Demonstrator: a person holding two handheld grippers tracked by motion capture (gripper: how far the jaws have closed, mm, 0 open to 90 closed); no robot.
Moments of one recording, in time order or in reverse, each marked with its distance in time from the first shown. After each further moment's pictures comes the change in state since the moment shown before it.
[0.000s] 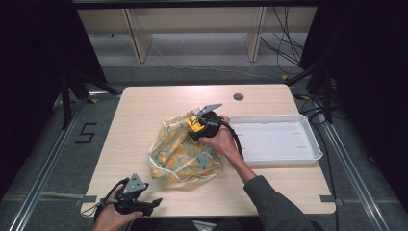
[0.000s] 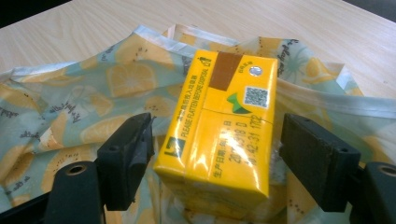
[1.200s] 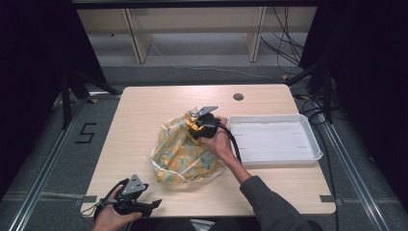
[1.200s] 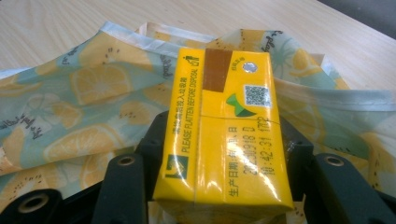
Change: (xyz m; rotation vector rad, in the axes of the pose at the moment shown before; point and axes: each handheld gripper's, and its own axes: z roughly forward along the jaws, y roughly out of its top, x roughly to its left) left arm 0.002 -0.003 0.000 0.001 -0.015 0.014; right arm 0.005 -0.002 0.010 -0.001 -0.065 -0.037
